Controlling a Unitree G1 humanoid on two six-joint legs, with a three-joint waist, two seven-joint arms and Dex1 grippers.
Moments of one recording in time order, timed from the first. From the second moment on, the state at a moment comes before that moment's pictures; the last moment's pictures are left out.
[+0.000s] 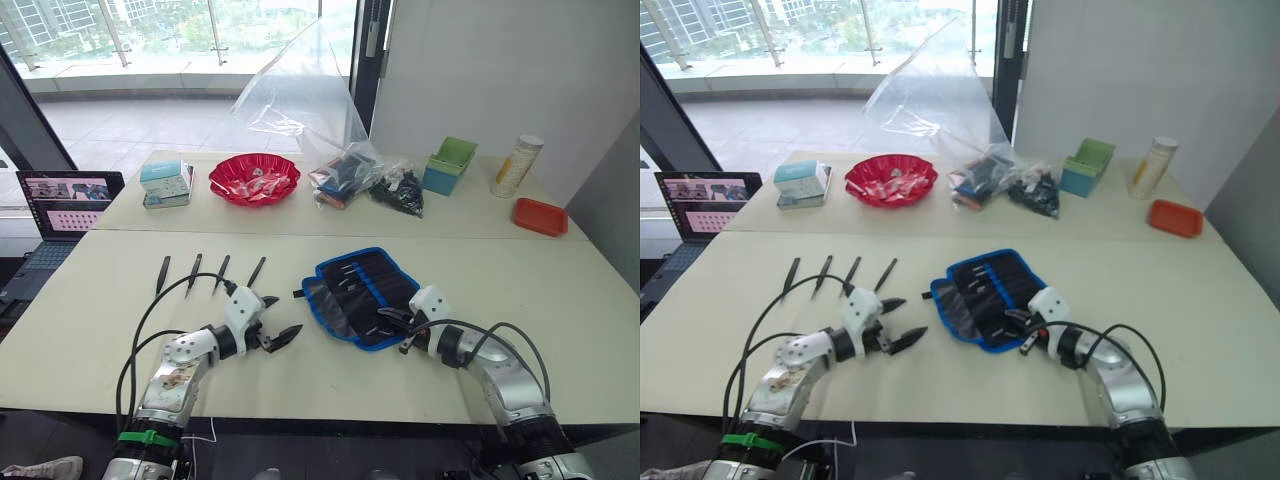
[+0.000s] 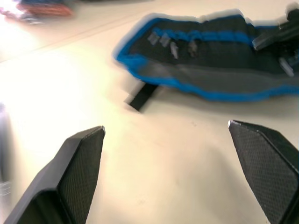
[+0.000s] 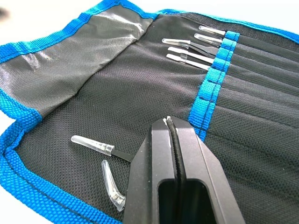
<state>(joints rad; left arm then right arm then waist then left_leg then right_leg) -0.18 0.40 0.10 0.03 -0.28 0.12 -0.80 -0.28 -0.46 0.08 0.21 0.19 0.10 0.80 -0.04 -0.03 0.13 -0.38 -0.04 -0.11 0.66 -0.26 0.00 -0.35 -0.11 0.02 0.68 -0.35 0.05</state>
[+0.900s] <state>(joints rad) 0.31 0.35 0.73 0.07 -0.51 -0.08 -0.57 -0.28 -0.46 0.07 0.25 0.19 0.09 0.88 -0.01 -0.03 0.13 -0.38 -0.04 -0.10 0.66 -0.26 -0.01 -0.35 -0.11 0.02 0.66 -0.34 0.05</state>
